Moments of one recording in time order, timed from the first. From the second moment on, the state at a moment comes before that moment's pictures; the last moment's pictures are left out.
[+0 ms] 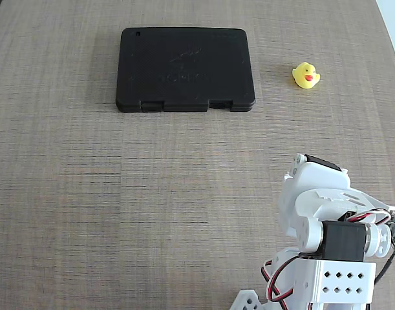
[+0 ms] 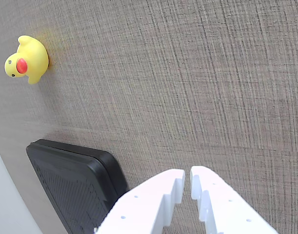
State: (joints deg) arm 5.5 188.9 177.4 63.4 8.9
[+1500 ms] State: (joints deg) arm 2.5 181.3 171.8 61.7 8.6
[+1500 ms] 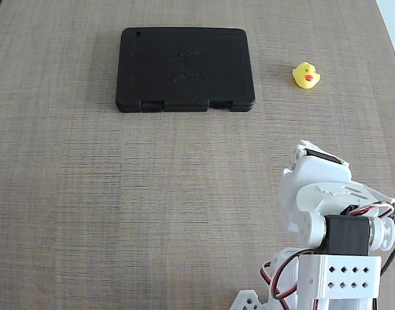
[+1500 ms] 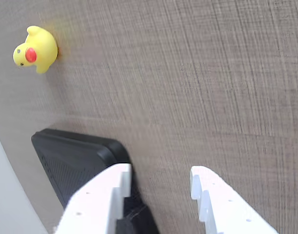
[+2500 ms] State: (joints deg) arm 2.3 81.7 102.0 47.8 8.8
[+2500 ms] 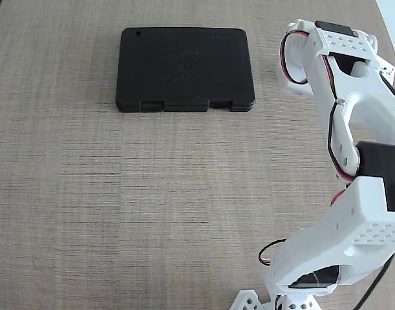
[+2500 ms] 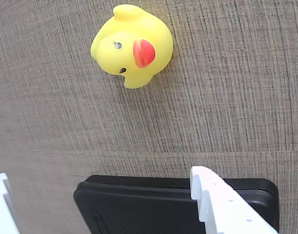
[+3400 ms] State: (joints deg) arm 8.9 50.0 63.5 74.1 8.2
